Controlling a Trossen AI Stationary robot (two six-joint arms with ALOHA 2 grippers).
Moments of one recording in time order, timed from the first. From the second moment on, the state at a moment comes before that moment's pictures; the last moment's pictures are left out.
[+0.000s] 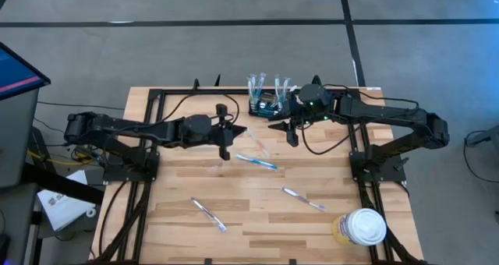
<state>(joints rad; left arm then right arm) 0.02 1.31 0.89 0.11 -0.34 0.66 -0.26 1.30 1.08 -0.29 -0.22 -0.10</state>
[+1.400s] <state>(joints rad) 0.03 1.31 0.95 0.06 -0.41 0.77 -0.24 1.58 1.15 -0.07 -0.31 -0.10</state>
